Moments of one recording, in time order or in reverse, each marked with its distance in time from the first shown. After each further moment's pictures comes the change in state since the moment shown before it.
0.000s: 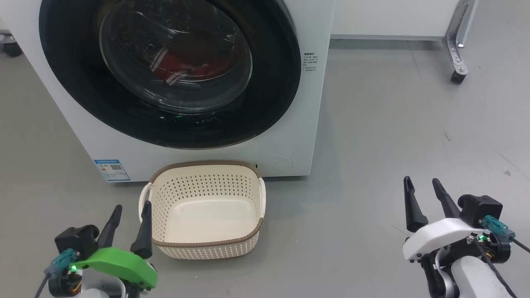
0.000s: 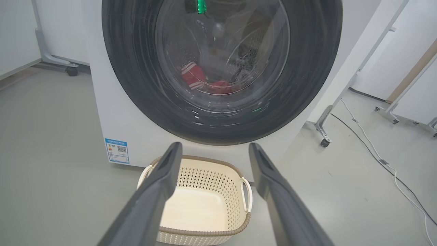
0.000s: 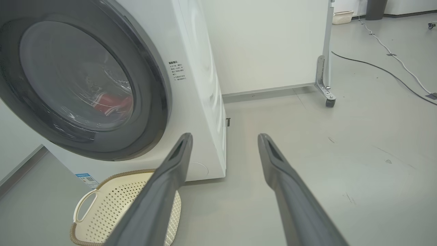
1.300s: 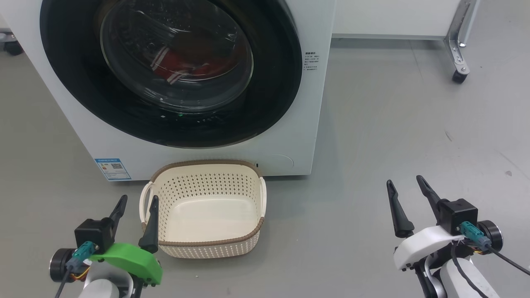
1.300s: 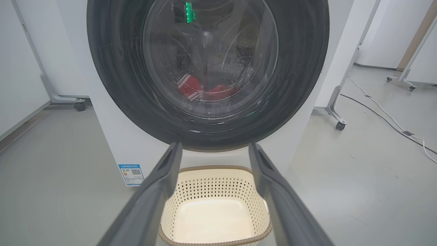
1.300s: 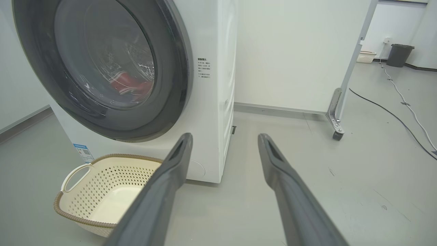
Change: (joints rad) left arm -0.071 -0.013 -0.026 0.114 0.216 0.057 -0.079; right arm -0.014 0.032 -0.009 0.052 -0.276 -0.045 -0.077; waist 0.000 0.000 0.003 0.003
